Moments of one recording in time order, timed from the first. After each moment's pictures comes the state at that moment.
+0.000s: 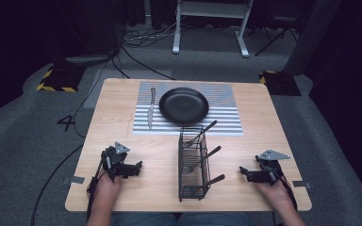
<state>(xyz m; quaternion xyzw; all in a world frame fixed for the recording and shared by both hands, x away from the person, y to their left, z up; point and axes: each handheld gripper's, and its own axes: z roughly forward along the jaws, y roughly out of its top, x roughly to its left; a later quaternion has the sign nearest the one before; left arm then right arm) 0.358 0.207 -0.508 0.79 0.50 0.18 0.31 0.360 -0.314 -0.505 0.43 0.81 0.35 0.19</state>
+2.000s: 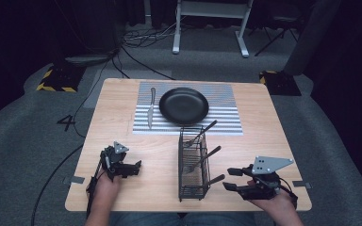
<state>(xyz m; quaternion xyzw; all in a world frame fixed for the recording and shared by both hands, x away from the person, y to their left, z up) 0.359 0.210 -0.508 0.79 0.50 0.18 0.30 0.287 -0.238 -0.389 0.22 0.86 0.46 0.06</state>
